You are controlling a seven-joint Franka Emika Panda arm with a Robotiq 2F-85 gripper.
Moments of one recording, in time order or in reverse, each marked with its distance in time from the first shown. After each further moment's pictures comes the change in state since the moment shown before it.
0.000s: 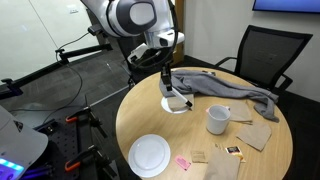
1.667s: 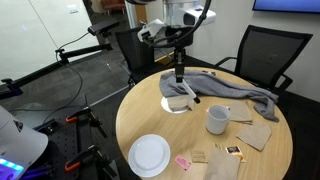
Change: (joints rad) arm -0.129 -0.068 0.000 0.164 0.285 -0.297 -0.326
